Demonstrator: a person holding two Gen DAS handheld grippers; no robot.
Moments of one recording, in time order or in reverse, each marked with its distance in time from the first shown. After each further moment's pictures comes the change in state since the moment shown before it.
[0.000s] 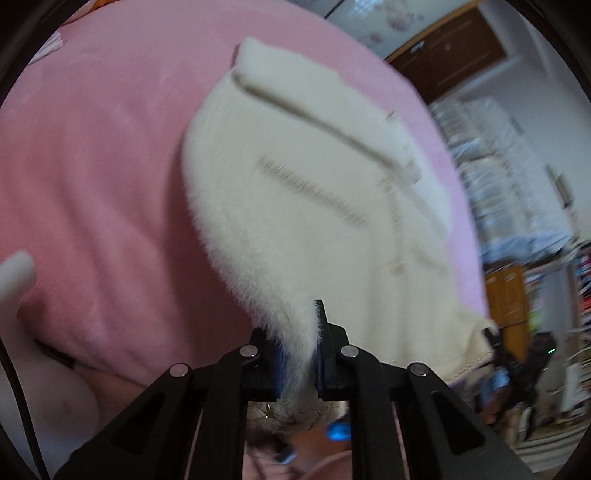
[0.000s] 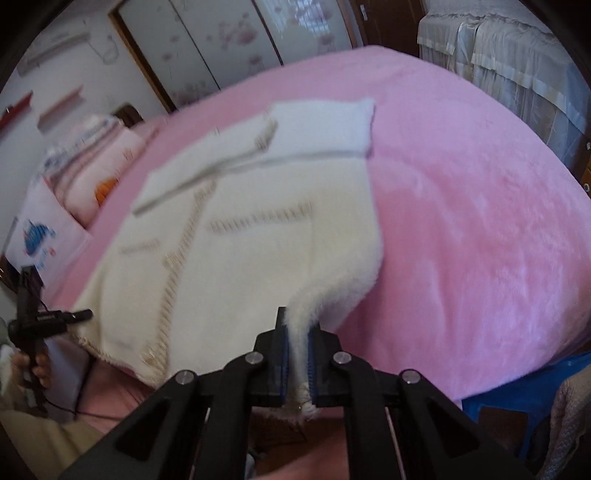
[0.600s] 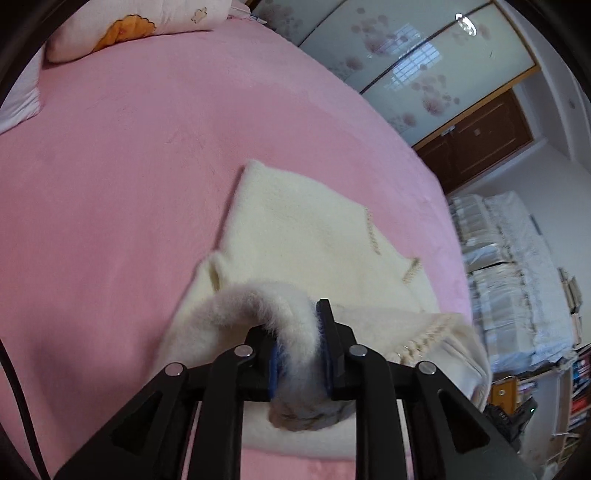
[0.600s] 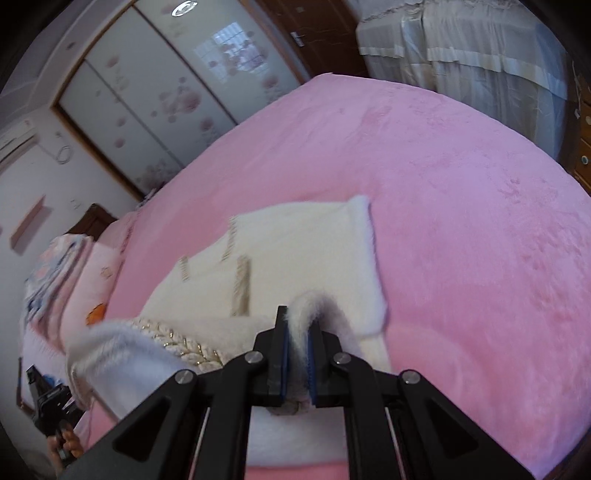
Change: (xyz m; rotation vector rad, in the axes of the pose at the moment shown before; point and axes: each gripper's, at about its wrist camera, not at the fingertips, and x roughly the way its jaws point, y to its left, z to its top) left arm 0.051 -0.006 0.214 -0.144 -0.229 0.075; right arm 0.111 -0.044 0.198 0.304 -0.111 -0.051
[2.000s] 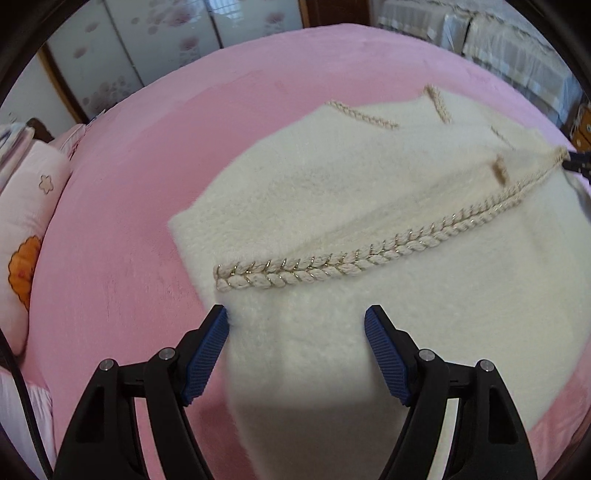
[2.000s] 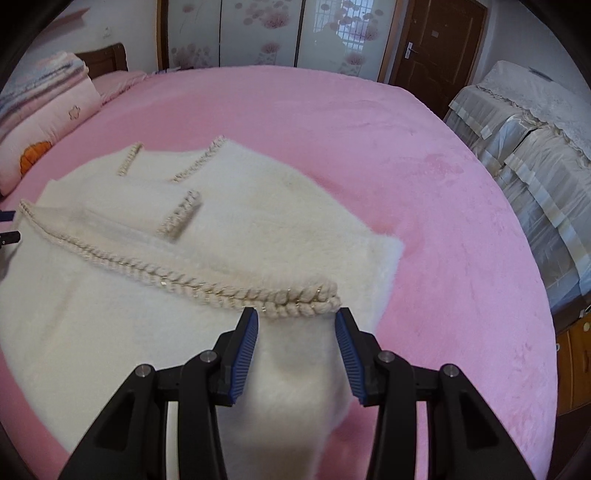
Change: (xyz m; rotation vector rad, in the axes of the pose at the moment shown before) left arm 0.114 -0.047 0.019 0.961 0.171 0.323; right arm 0.098 0.040 0.007 -0.680 0.121 -0.253
